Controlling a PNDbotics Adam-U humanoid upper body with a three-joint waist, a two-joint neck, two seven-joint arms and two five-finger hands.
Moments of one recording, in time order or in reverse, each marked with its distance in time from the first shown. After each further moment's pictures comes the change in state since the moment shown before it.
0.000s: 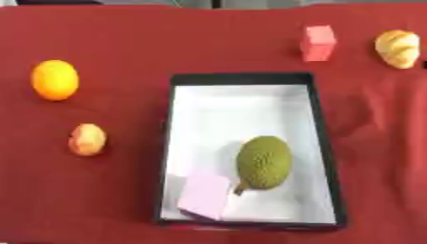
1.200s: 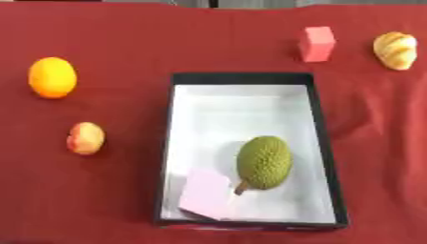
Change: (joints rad) left arm 0.010 0.019 0.000 0.004 -0.003 0.002 0.003; right arm -0.123 -0.379 0.038 0.122 -0.099 -0.091 0.048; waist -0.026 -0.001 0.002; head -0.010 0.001
